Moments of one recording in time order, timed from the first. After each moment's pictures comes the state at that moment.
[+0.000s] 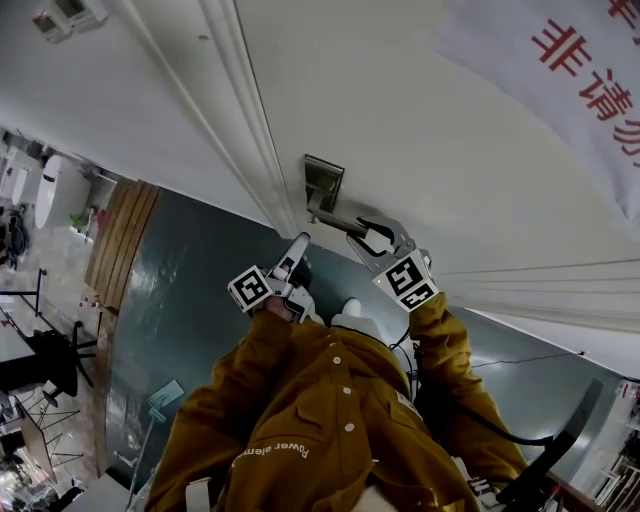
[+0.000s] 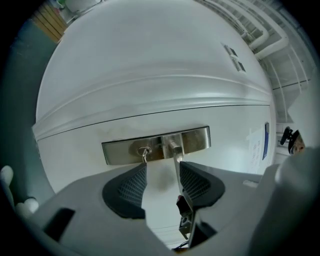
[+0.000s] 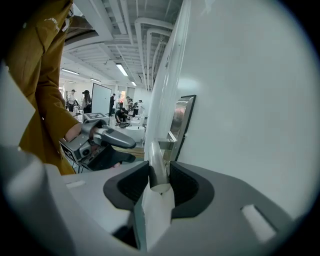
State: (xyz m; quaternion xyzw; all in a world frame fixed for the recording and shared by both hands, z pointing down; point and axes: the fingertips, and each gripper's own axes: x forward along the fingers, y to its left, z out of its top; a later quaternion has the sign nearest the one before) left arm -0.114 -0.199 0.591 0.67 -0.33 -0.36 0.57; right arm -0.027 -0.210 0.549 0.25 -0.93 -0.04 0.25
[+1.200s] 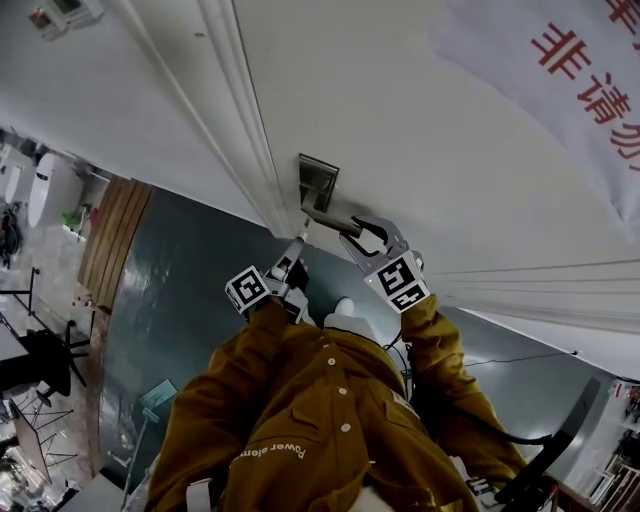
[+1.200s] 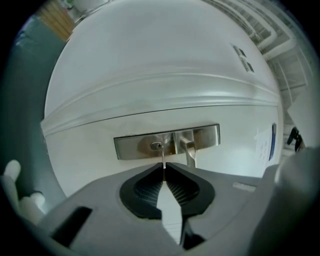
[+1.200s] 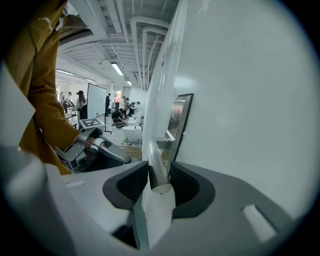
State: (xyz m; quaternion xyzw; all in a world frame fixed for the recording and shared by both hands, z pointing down) left arm -0.106 -0.198 0.608 0.65 -0.32 -0.36 0.59; right arm -0.026 -0.213 0.549 0.27 -0.93 -0.03 0.25
